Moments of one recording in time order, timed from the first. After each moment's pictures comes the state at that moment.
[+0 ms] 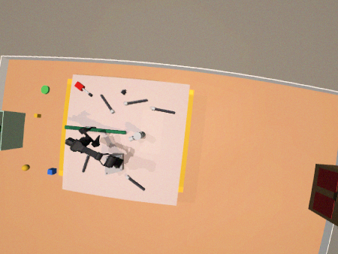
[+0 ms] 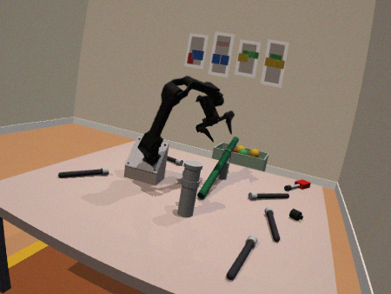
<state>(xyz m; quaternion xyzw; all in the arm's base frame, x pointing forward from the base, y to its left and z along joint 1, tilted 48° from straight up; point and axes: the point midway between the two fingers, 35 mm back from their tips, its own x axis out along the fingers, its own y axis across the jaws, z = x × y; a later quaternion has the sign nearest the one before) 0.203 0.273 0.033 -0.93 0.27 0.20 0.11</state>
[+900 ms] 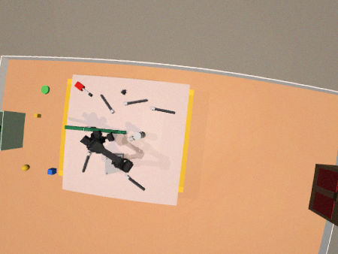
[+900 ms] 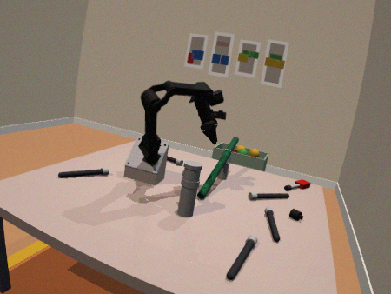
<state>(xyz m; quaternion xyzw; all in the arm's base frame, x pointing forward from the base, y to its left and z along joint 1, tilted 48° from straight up) 0.216 0.202 0.099 -0.47 0.40 -0.05 0.78</state>
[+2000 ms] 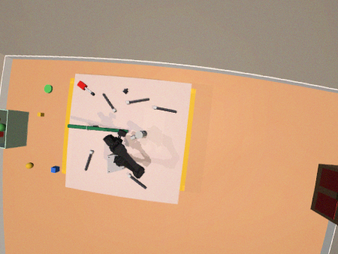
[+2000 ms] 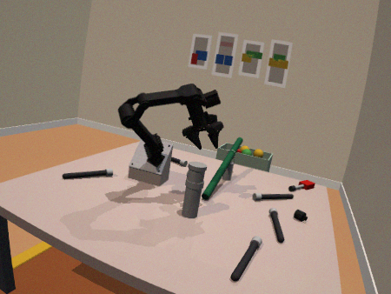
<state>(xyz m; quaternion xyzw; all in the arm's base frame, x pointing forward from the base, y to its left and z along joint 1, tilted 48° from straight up) 0.218 0.118 0.177 -0.73 0.41 0.19 0.51</state>
